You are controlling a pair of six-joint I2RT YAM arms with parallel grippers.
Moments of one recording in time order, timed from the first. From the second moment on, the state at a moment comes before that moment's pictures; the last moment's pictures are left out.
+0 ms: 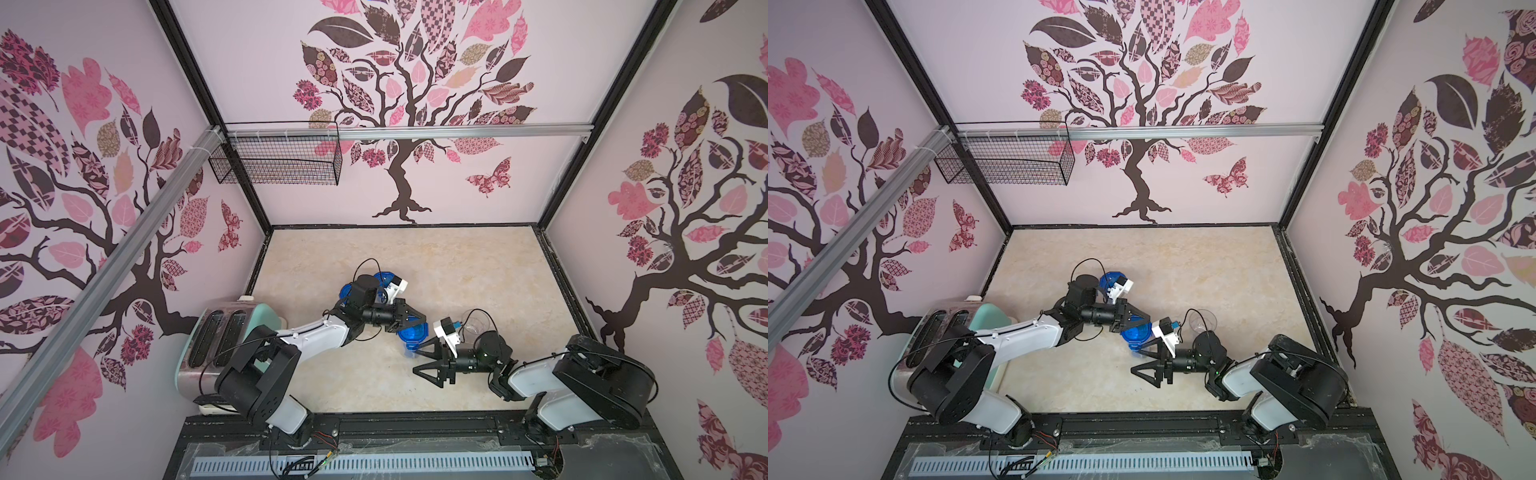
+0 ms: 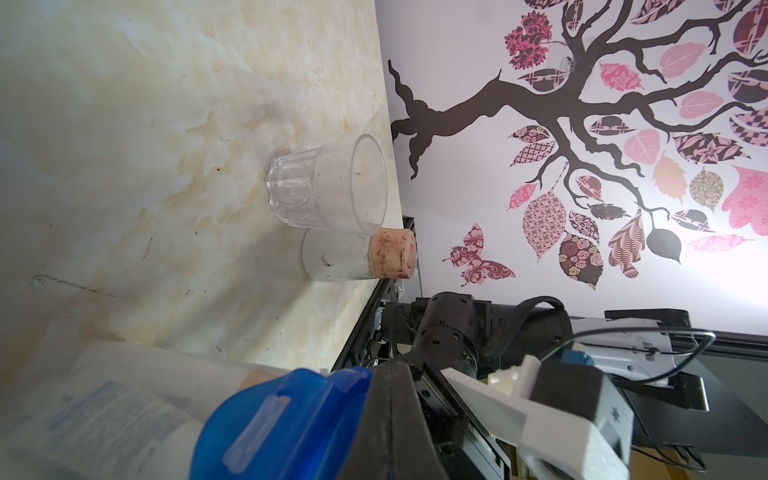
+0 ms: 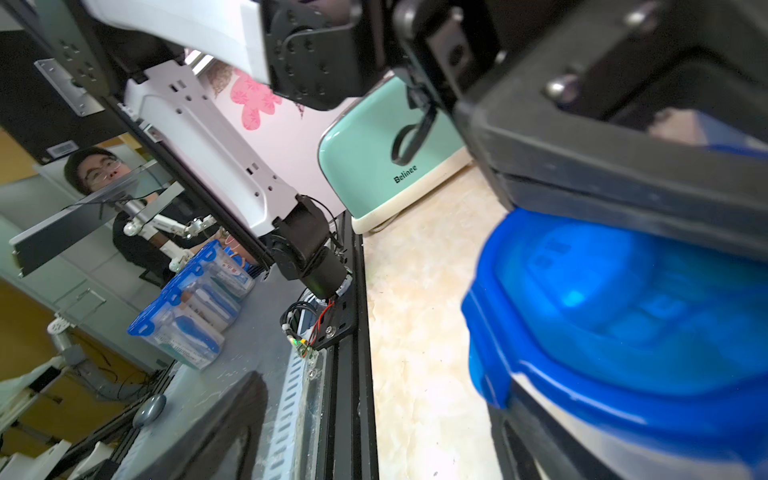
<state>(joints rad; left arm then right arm) -0.59 1.54 0.74 0.32 0.88 -1.00 0.82 1.45 0.16 1.32 -0.72 0.55</state>
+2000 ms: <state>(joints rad) -0.62 1.11 0.74 -0.44 0.51 -0.79 0.66 1.20 0.57 0.16 -0.55 0.39</state>
